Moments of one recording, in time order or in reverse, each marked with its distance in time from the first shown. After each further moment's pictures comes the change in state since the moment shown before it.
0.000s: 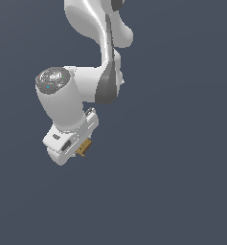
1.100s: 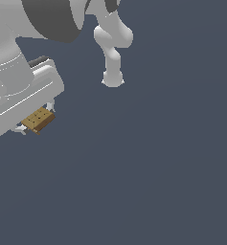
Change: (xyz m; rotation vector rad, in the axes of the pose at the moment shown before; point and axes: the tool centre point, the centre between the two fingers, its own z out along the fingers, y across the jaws) arm -0.057 0.054 -0.174 -0.001 0.000 0.001
